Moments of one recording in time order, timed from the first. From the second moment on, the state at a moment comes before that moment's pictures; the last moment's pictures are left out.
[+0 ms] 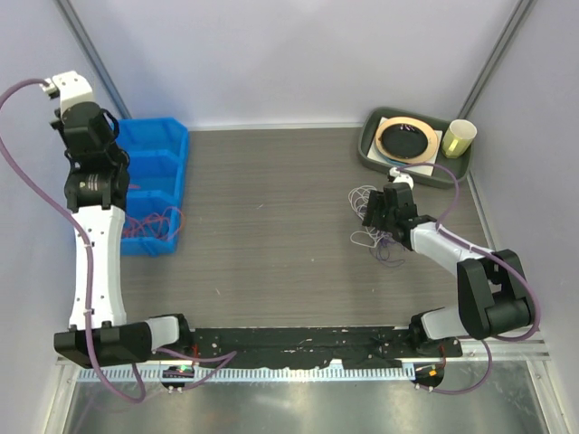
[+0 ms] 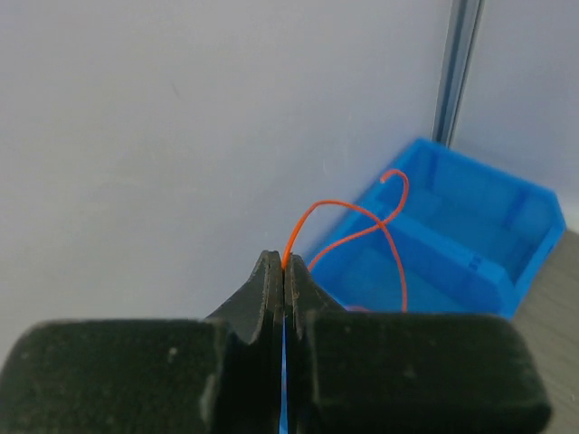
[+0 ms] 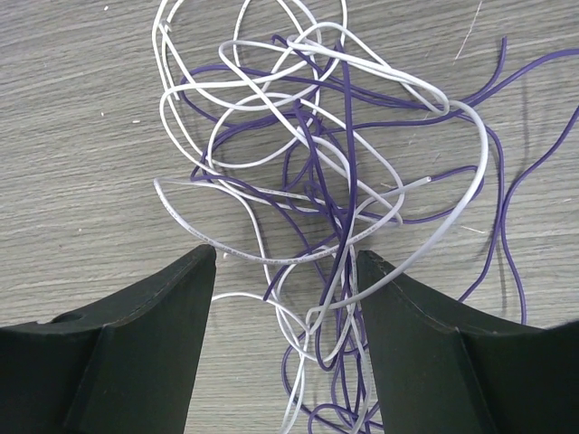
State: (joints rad) left arm 0.09 1.24 1.60 -0.39 -0.71 0.20; right arm 0.25 1.39 0.68 -0.05 0.15 0.37
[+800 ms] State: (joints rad) left arm 0.25 1.40 1.23 -0.70 -0.62 -0.48; right arm 0.25 1.39 0.68 -0.05 0.13 0.37
